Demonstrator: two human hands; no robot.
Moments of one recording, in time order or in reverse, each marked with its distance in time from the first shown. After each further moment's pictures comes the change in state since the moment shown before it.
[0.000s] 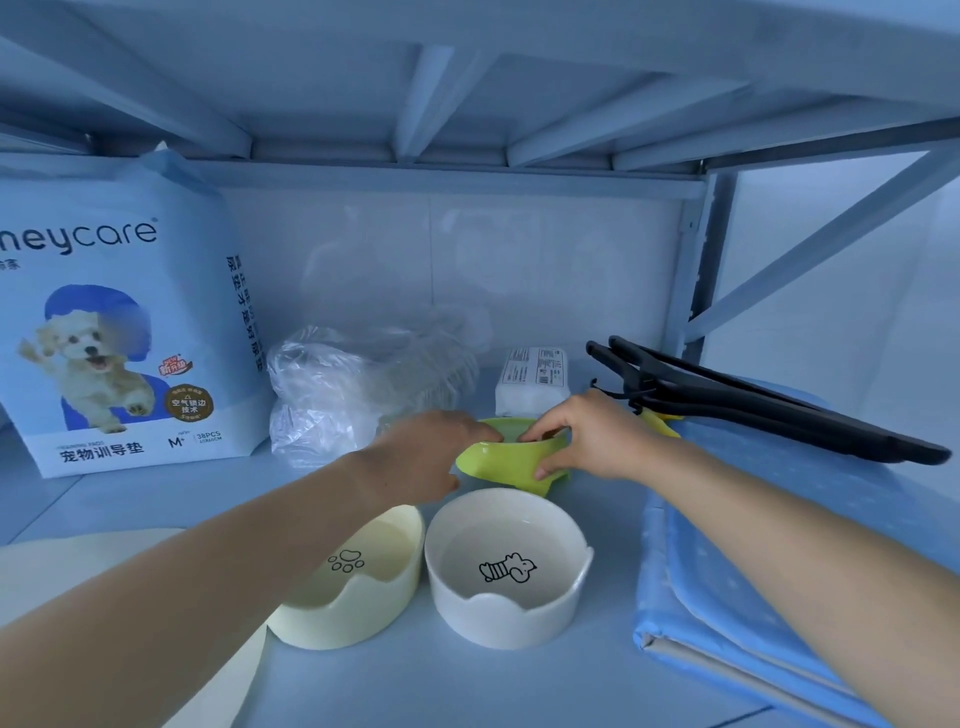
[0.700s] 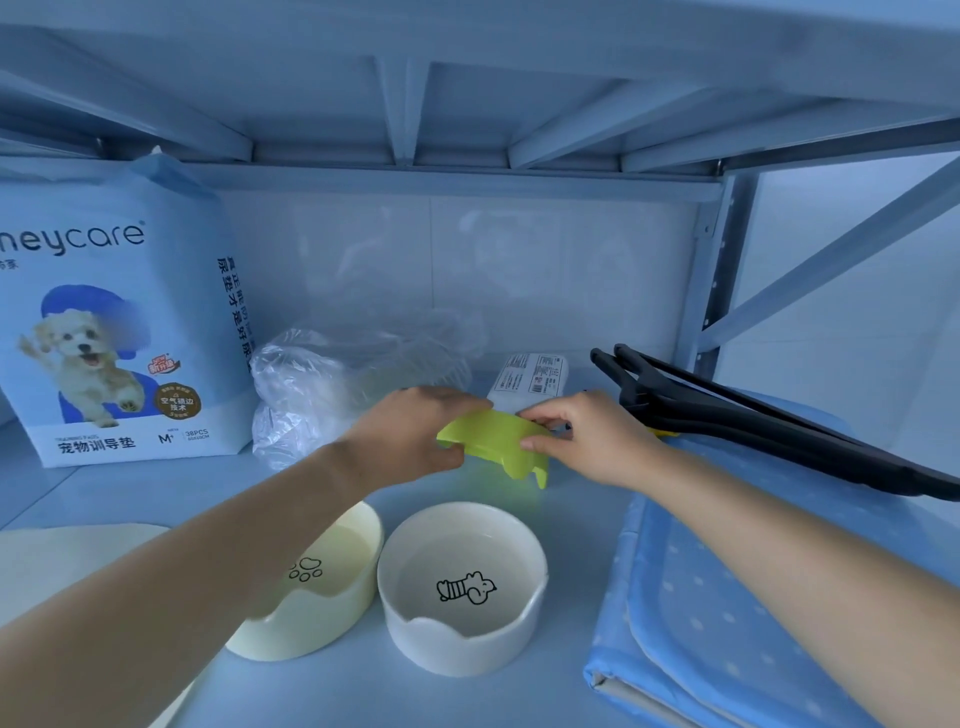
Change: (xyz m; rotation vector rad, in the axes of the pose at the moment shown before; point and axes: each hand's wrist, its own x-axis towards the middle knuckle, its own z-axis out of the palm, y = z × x) left_hand 0.023 0.003 -0.007 -0.083 0.346 0.029; right_hand 0.001 0.025 -0.011 0.216 0.114 -0.161
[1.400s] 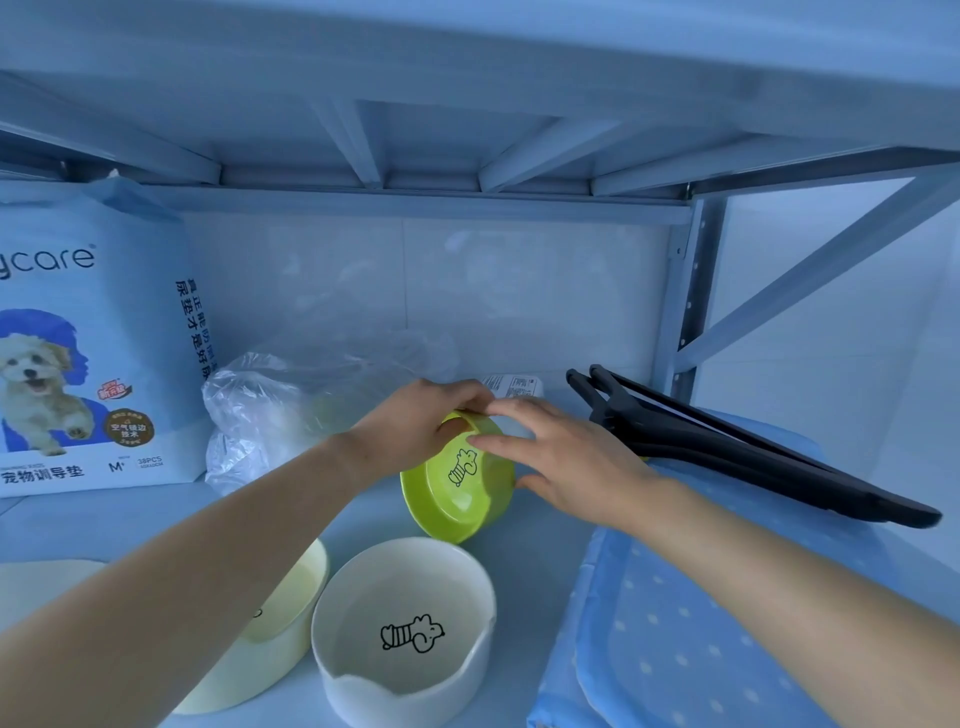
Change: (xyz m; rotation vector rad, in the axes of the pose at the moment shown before) left_hand 0.052 0.015 0.006 -0.266 0.045 0.059; right_hand -0.015 0.002 -0.021 -0.585 -0.014 -0.351
